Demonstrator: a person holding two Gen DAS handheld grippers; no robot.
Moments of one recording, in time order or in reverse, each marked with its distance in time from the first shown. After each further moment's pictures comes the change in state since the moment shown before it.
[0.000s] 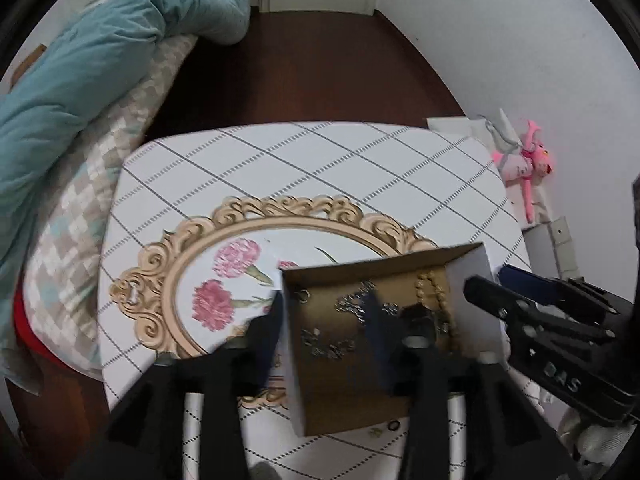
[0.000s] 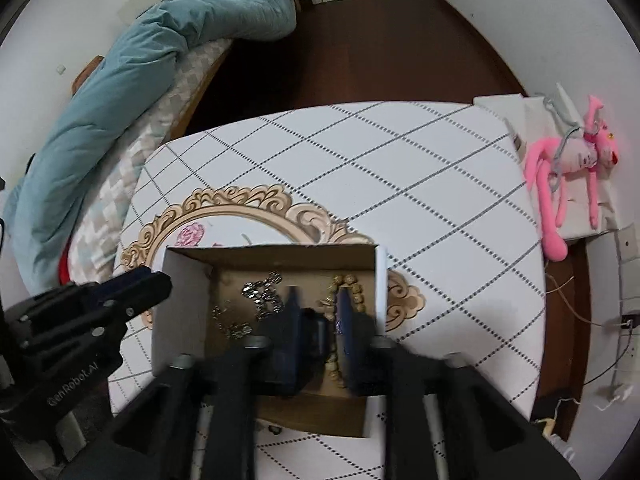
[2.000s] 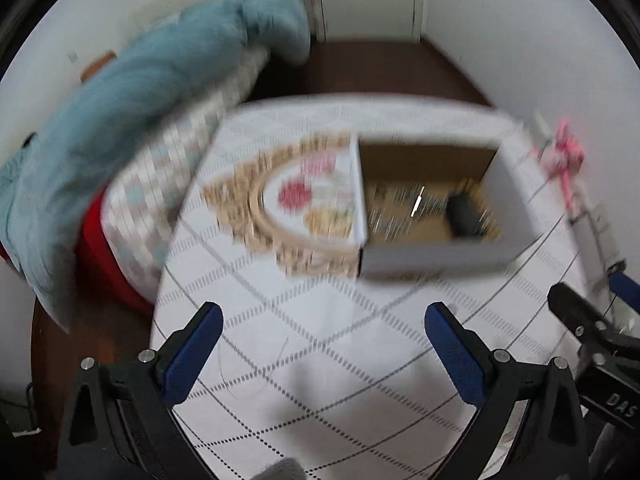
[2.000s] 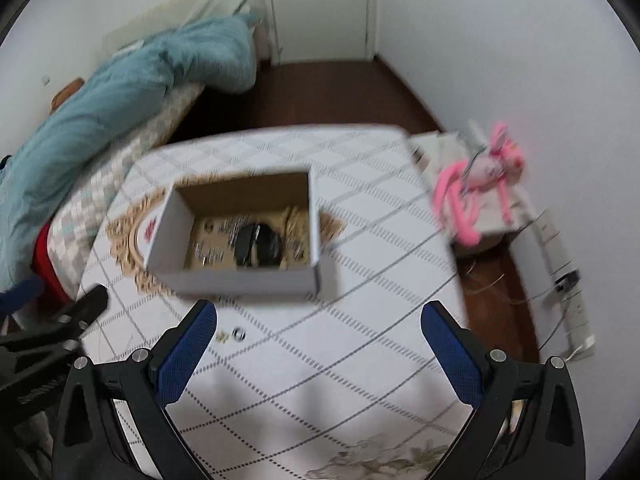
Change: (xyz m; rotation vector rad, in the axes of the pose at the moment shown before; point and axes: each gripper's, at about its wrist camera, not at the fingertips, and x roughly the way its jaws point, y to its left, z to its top) left arm -0.037 0.004 -0.144 -0.050 -0.093 0.214; right arm -0.074 0.021 -0.156 0.005 -0.201 -0.194
